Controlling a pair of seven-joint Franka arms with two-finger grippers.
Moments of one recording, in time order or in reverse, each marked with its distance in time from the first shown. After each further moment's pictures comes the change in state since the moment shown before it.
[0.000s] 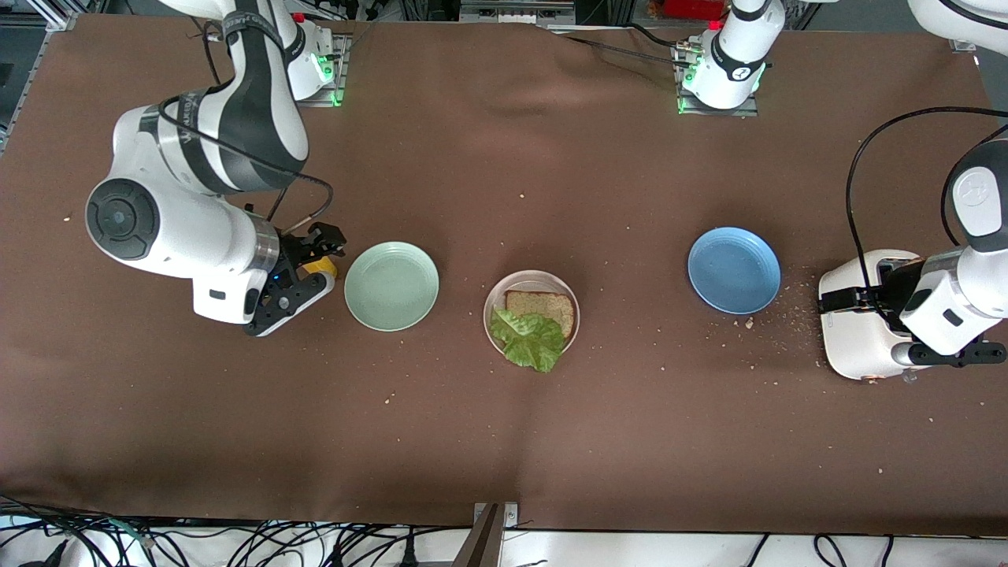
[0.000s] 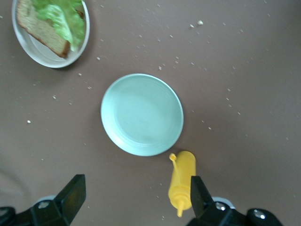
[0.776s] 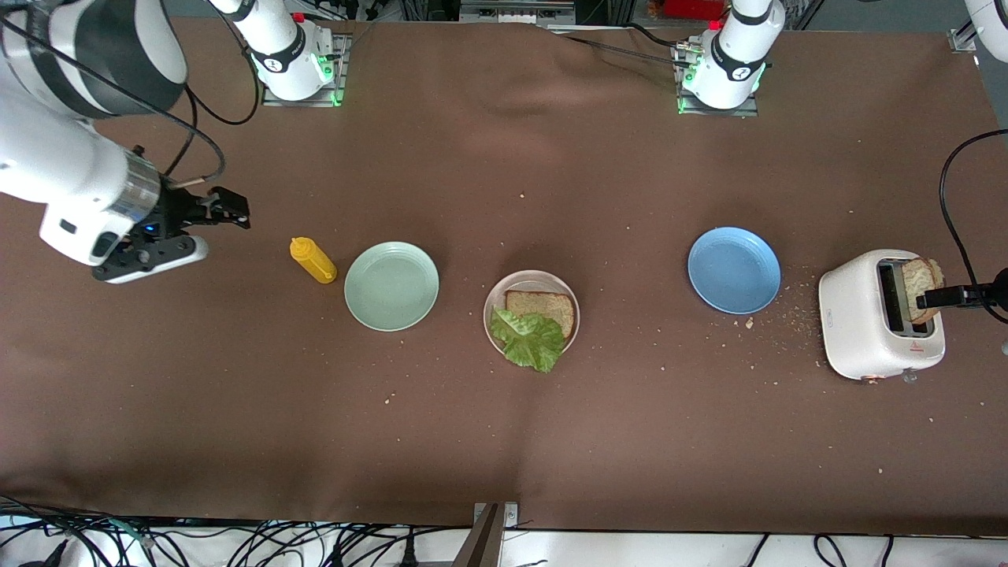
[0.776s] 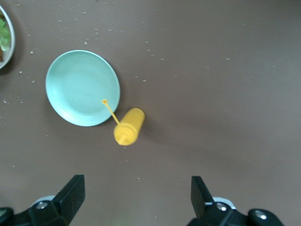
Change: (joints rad) left arm 0.255 0.089 0.002 -0.017 0.053 0.061 0.246; right arm -0.580 -0.447 0.593 -0.356 -0.411 0.112 0.287
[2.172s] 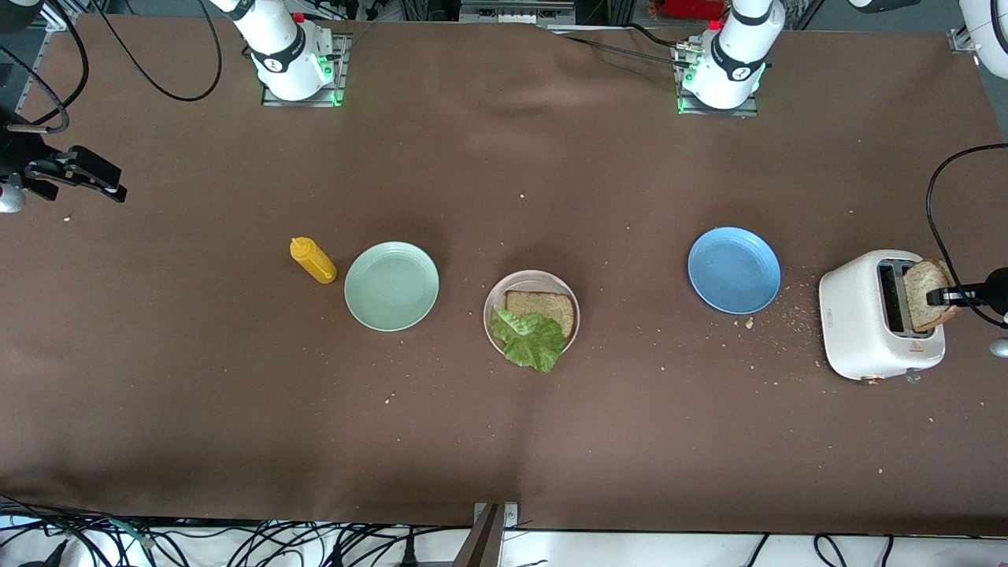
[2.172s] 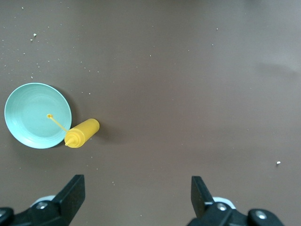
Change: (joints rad) left arm 0.027 0.020 -0.003 0.040 0.006 -0.063 0.000; right arm -0.163 -0.136 -0.010 -0.061 -0.040 0.028 0.110
